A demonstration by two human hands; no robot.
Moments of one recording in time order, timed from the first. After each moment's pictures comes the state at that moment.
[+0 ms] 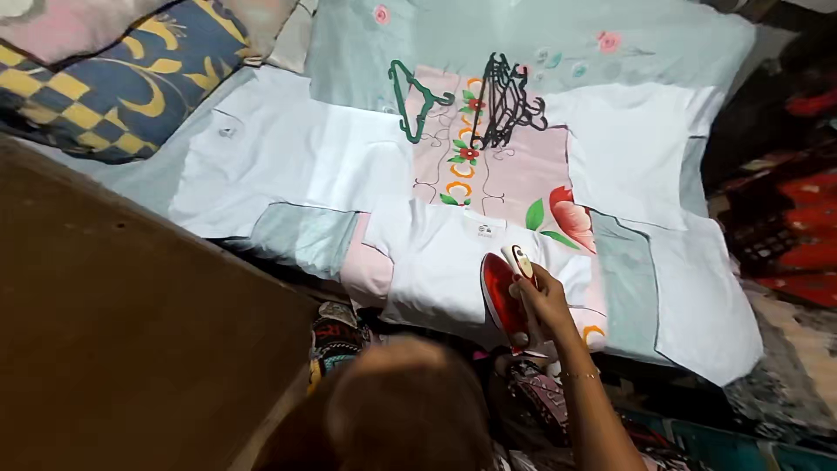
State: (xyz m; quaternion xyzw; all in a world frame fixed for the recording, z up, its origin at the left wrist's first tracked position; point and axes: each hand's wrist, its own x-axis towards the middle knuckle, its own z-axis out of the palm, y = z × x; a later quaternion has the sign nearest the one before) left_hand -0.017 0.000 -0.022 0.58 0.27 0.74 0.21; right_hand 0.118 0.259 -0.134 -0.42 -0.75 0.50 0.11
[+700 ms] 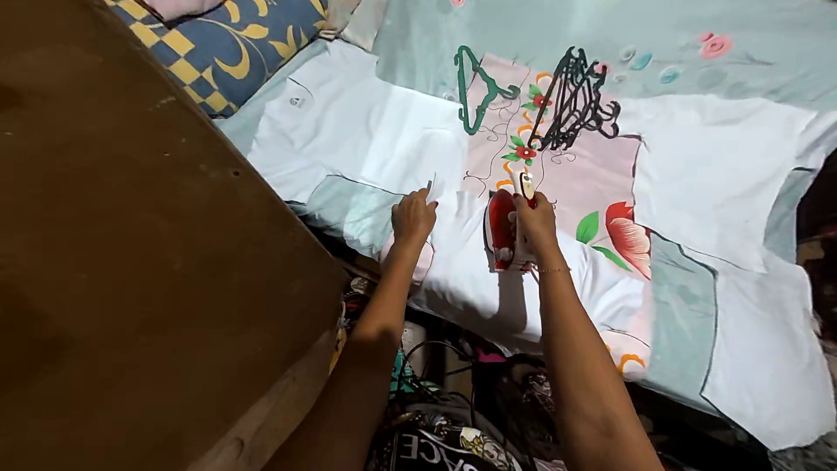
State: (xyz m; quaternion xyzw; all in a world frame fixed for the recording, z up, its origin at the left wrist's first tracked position) left_hand -0.170 0.093 -0.160 0.17 0.92 0.31 0.16; right_hand -0.044 0.276 -0.135 -0.43 -0.77 0.47 0.09
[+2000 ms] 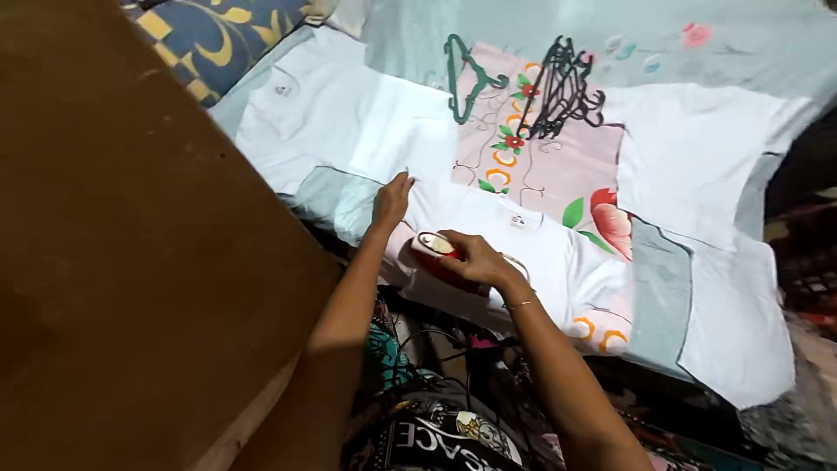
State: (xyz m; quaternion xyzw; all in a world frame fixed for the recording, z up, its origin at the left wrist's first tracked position) left_hand -0.202 0.068 -0.206 0.29 0.84 0.45 0.06; right_hand -0.007 0.196 -0.127 -0.05 -0.89 0.43 -0.11
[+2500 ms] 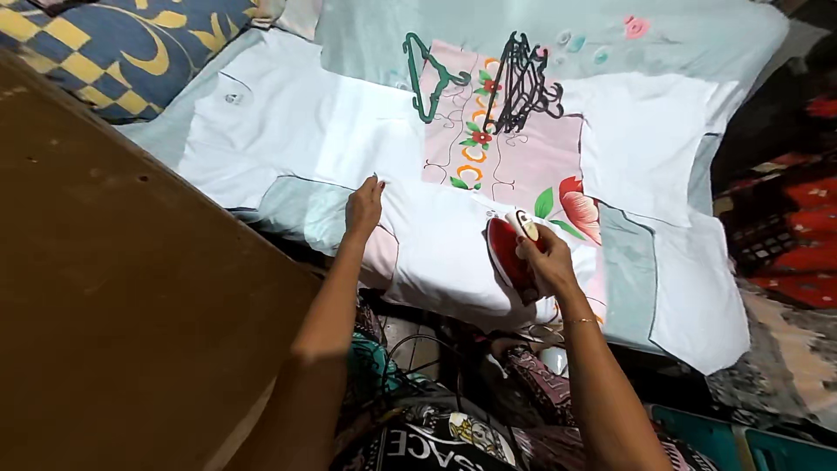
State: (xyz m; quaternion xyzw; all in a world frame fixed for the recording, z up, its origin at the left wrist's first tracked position) left_hand -0.201 0.072 -0.205 0.25 0.87 0.43 0.07; right_hand 0.092 0.292 -0.138 -0.36 -0.83 0.40 0.11
